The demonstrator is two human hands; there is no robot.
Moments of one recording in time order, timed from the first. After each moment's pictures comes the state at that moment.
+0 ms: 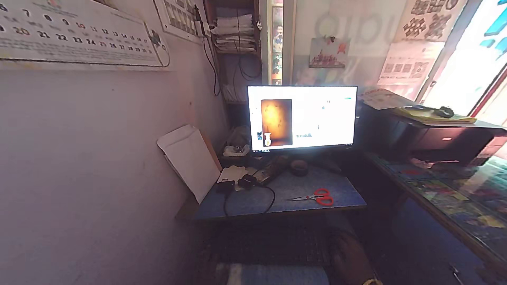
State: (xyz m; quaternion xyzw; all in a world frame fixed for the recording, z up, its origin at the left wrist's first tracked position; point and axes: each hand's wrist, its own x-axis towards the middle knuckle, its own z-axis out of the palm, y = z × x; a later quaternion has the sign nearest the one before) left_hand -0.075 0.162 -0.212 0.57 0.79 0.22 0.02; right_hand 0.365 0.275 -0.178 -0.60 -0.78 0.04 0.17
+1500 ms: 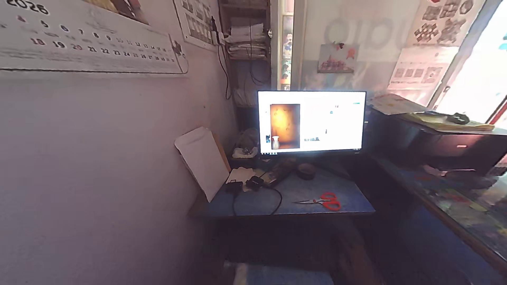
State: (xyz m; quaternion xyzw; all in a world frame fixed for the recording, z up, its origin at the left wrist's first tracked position) left_hand -0.064 0.160 -0.180 0.52 0.81 0.25 0.07; right_hand 0.358 0.276 -0.171 -0.61 -0.77 0.08 0.18
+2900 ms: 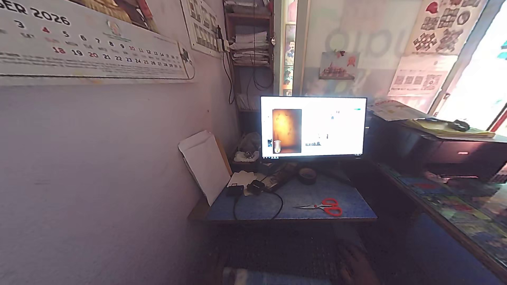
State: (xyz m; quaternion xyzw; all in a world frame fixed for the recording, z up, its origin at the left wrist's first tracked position) left_hand -0.078 0.162 -0.216 0.57 0.78 0.26 0.04; right_hand 0.365 0.275 -0.180 -0.57 -0.79 0.07 0.21
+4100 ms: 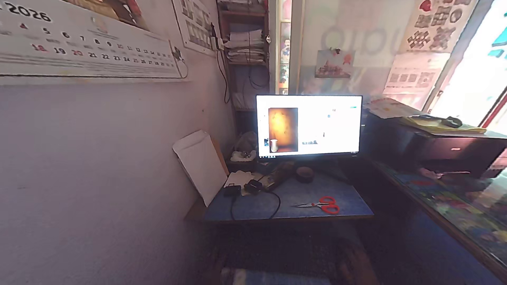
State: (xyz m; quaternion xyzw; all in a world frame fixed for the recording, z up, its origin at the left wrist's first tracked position) left_hand -0.079 0.168 -0.221 0.56 0.79 0.23 0.03; right_hand 0.368 0.280 -0.190 -0.62 -0.77 0.04 0.18
